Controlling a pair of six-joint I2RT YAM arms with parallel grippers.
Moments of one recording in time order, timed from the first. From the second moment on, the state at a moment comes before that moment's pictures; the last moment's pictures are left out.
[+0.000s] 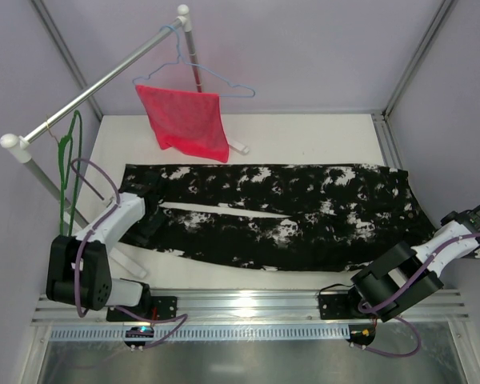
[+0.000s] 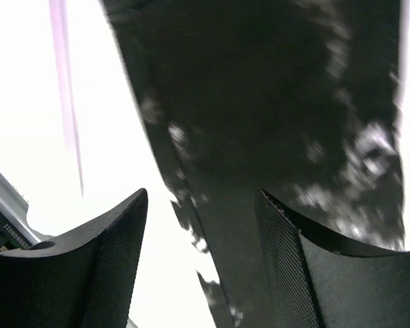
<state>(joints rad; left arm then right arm) -0.22 1.36 0.87 -0.99 -0.45 -1.26 -1.06 1.19 0.86 -0.71 0.13 0.67</state>
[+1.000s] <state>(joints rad) -0.15 1.39 0.71 -0.88 -0.38 -1.50 -1.02 1.12 0.86 -0.72 0.11 0.69</state>
